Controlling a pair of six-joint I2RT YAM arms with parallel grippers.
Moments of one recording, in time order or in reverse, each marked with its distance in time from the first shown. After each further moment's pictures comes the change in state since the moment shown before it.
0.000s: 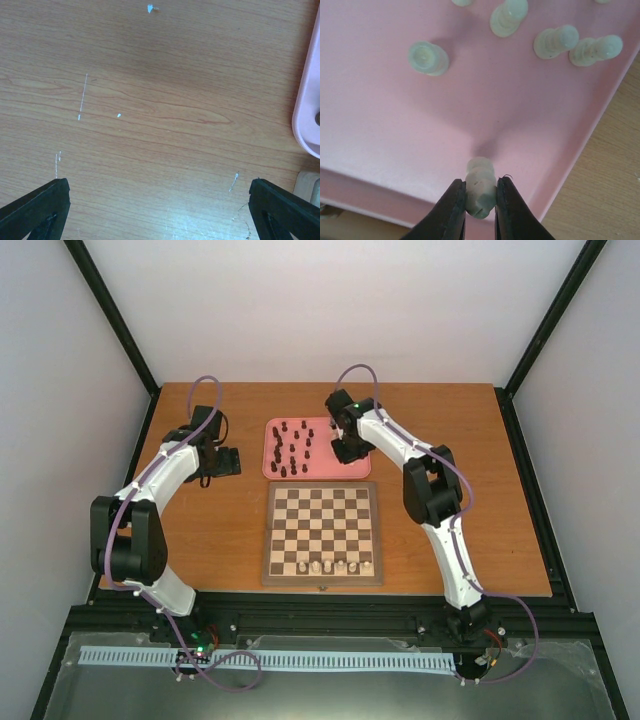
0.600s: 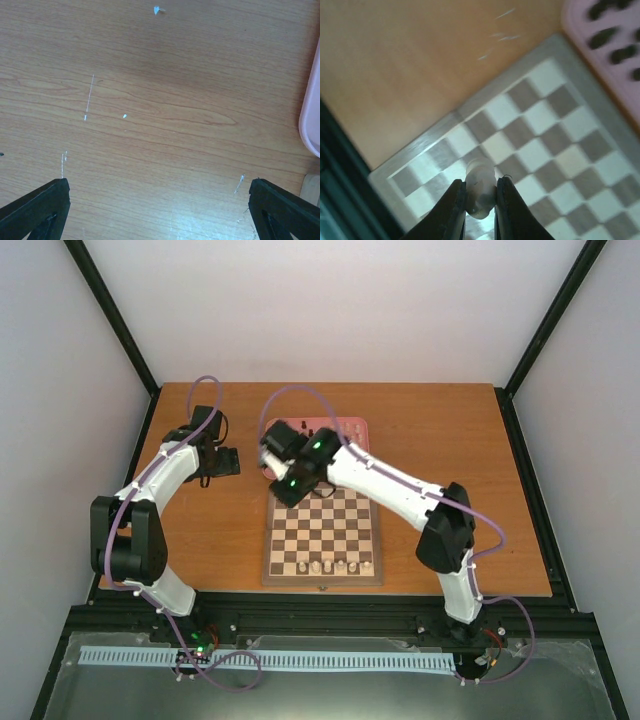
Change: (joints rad) left arm 0.000 0.000 0.000 -0.001 -0.019 0.000; right arm 0.389 -0.373 -0.117 -0.043 -0.199 0.007
